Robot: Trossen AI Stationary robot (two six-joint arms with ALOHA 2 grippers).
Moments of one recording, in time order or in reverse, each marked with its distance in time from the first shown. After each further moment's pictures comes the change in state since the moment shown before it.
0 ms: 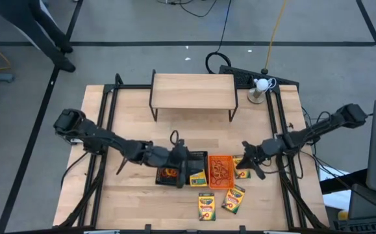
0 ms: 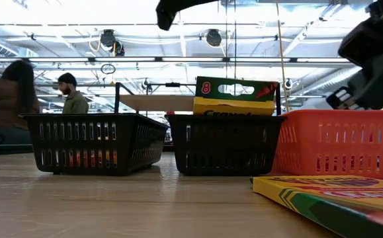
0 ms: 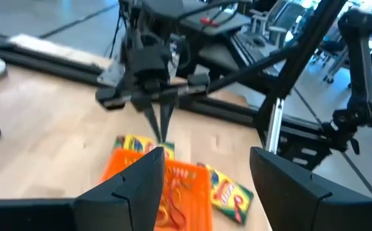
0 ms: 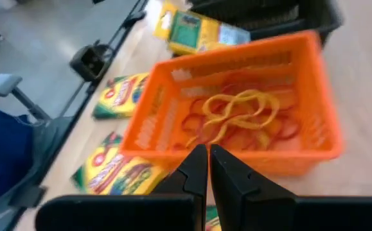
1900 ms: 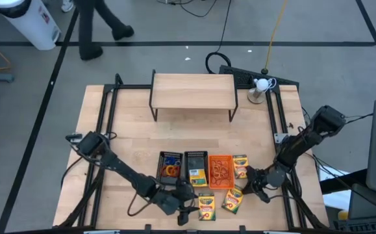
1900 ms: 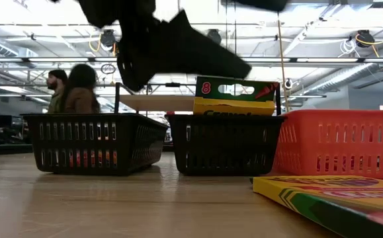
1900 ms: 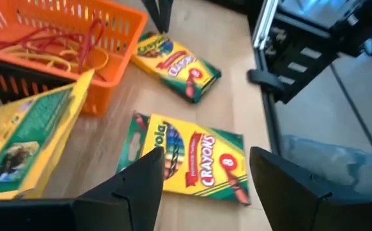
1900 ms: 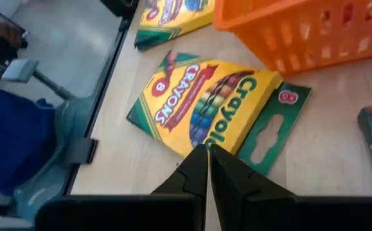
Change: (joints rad) left arm -0.265 0.405 0.159 -0.066 -0.135 -0.262; right arm 0.551 0.693 -0.001 0.588 0.328 0.459
